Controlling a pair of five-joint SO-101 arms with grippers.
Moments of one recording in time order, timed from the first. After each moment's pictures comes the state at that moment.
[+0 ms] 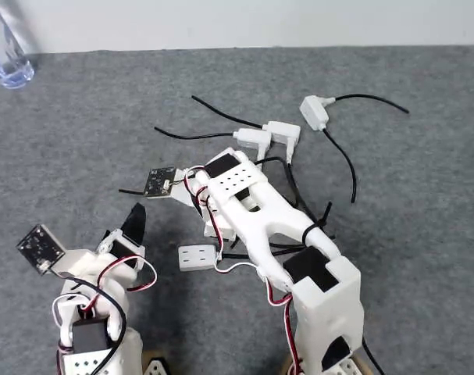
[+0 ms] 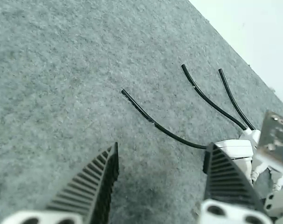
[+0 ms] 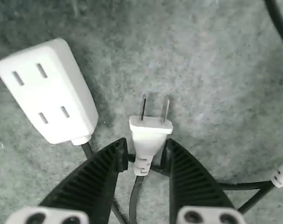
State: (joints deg) left arm -12.0 -103.6 96.7 56.5 43.8; right arm -35.7 22.7 0.7 73.0 45.9
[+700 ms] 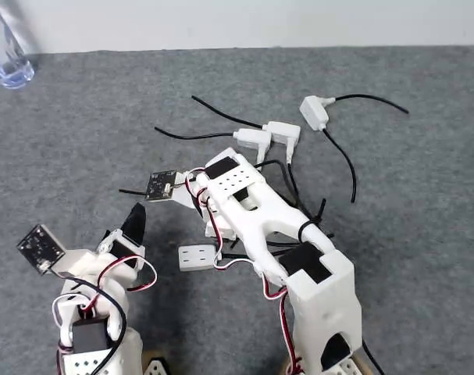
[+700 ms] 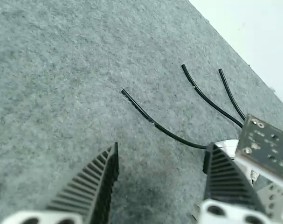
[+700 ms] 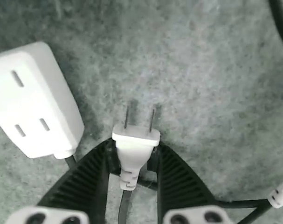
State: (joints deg) left arm -12.0 -103.6 96.7 56.5 43.8; right arm -35.5 26.7 0.5 69.3 48.6
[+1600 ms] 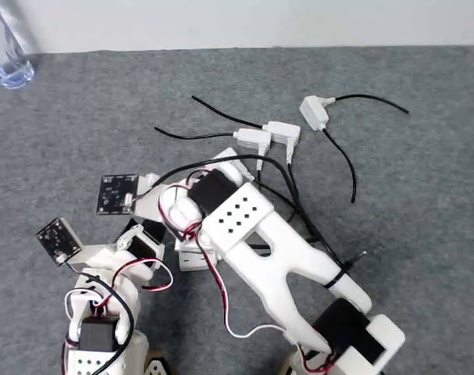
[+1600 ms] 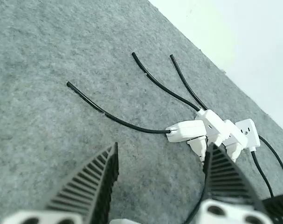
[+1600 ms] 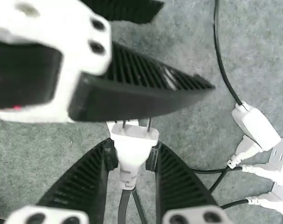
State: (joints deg) left arm -1.7 -103.6 96.8 51.2 46.5; right arm -48.0 -2.3 0.6 83.3 40.6
